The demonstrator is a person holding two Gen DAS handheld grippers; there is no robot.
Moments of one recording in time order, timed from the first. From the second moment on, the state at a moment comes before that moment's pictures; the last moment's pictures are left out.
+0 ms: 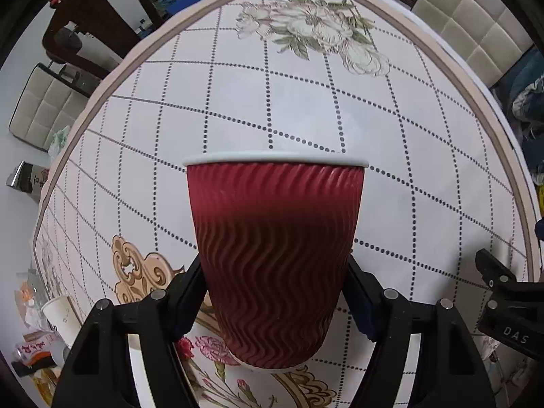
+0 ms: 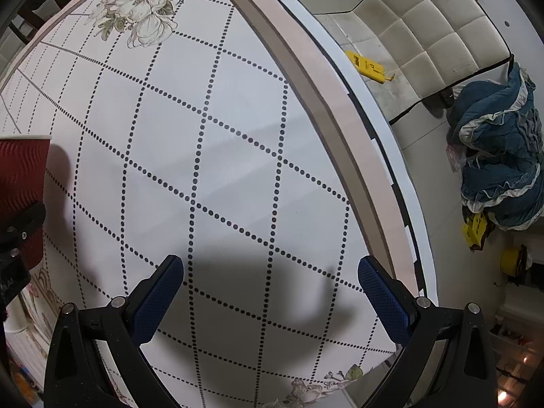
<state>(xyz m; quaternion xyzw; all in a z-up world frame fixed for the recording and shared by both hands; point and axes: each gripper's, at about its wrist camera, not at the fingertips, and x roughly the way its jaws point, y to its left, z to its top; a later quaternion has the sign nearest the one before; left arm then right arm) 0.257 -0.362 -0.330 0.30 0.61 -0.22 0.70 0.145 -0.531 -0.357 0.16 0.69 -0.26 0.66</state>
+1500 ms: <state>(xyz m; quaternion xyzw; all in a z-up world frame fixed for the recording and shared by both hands) 0.120 -0.067 -0.353 -0.04 0.73 -0.04 0.68 0.050 -0.324 -0.336 0.05 0.70 -0.21 0.68</state>
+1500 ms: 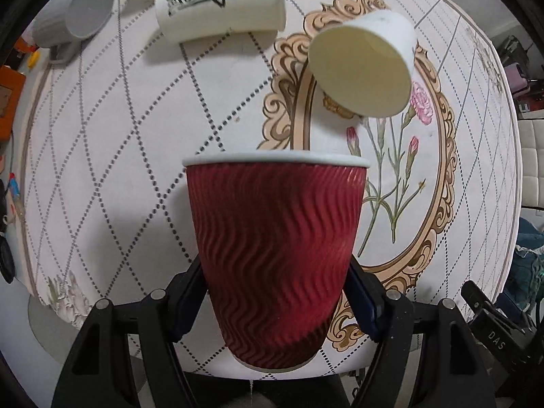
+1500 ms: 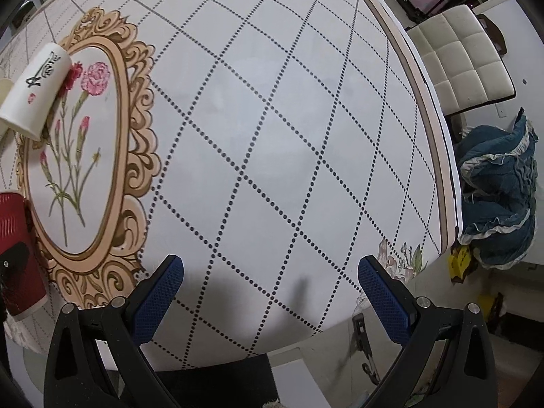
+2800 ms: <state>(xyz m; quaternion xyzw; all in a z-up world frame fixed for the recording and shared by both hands) 0.094 -0.048 -0.222 0.03 0.63 -0.05 0.77 0.037 -0.313 -0.277 0.08 0.67 -0.21 0.71</state>
